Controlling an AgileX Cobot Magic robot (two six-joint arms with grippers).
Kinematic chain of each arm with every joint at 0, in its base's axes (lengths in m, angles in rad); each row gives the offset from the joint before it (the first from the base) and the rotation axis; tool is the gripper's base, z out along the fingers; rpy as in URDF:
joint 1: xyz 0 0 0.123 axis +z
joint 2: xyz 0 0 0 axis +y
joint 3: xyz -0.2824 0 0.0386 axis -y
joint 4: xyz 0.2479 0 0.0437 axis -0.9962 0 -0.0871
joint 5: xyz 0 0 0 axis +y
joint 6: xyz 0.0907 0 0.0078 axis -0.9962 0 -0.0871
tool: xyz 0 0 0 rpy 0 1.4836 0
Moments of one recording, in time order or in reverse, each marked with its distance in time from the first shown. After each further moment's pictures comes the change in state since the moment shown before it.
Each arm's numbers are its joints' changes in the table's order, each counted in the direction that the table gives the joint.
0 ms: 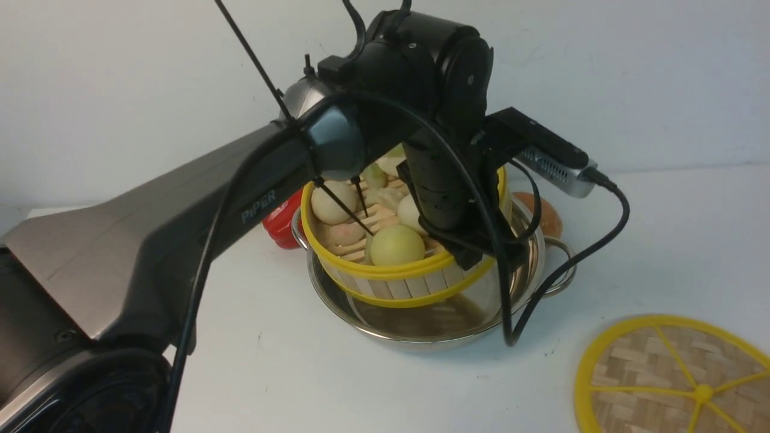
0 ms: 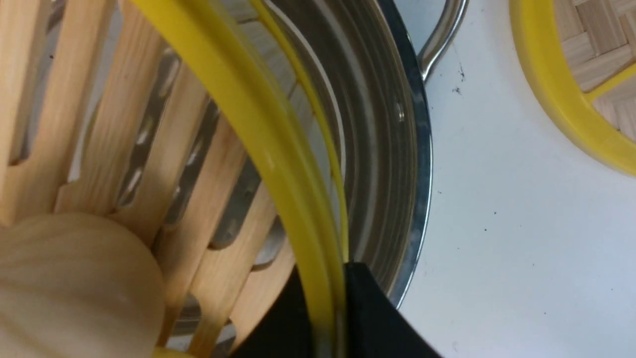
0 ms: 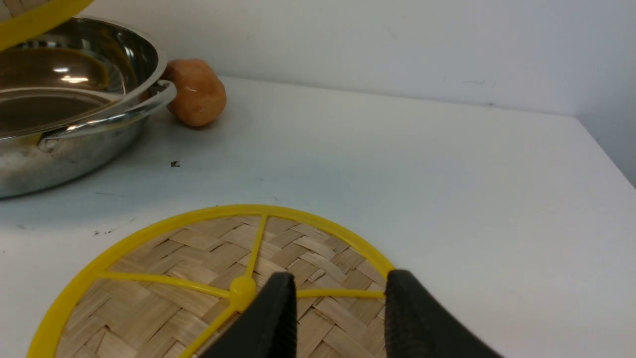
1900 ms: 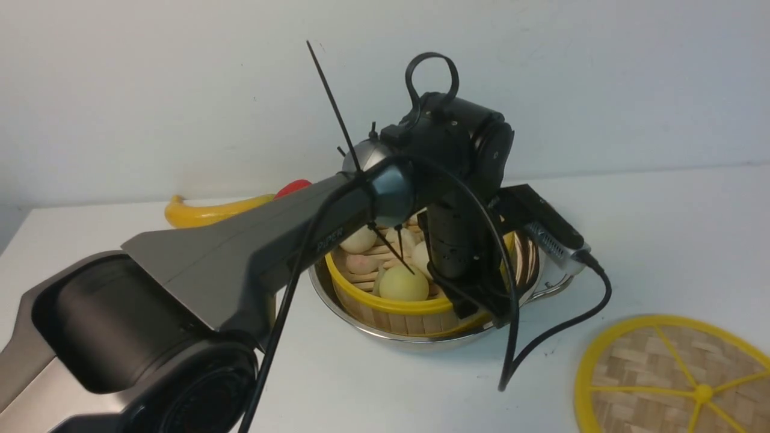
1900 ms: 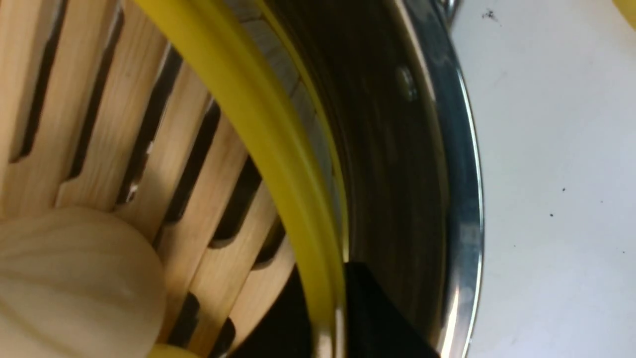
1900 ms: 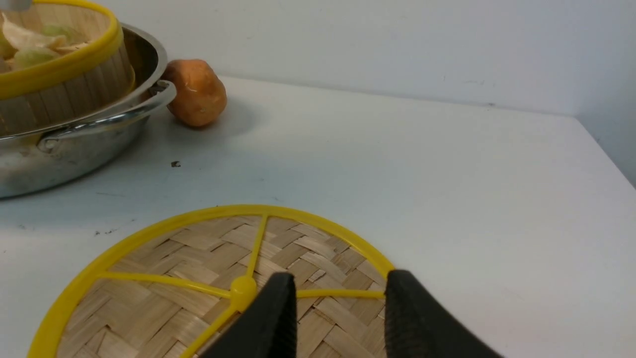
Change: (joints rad) right arm 0.000 0.000 0.000 0.000 0.000 0.000; left arm -0.011 0.161 0.001 -0.019 -0.012 -0.136
